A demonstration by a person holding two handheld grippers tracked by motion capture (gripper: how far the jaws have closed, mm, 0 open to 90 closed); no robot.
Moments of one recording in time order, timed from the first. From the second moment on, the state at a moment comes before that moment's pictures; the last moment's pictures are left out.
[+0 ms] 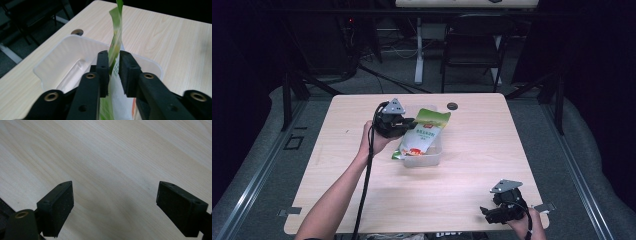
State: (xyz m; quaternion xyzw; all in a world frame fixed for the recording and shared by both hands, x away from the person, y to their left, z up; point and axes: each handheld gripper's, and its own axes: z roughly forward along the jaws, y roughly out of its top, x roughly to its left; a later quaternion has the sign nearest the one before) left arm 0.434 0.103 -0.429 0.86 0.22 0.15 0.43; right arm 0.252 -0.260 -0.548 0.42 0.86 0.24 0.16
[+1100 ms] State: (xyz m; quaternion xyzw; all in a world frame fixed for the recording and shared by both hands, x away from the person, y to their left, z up) left arm 0.461 0.055 -0.417 0.88 0.22 0.14 0.40; right arm 0.252 -0.261 -0.549 0.42 0.86 0.23 0.16
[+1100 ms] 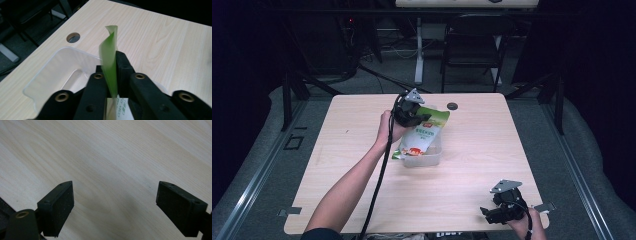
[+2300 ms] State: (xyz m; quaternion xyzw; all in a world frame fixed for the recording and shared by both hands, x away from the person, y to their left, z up) left arm 0.440 0.079 -0.427 0.83 0.15 0.20 0.50; right arm 0.252 -0.262 -0.549 0.42 0.86 0.23 0.16
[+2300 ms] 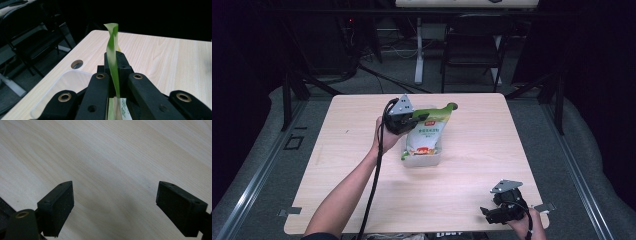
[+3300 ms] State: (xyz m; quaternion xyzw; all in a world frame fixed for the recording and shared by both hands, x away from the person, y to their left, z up) left arm 0.443 0.131 -0.452 0.83 0.19 0.16 0.50; right arm 0.251 -0.261 -0.548 0.42 0.86 0.23 0.16
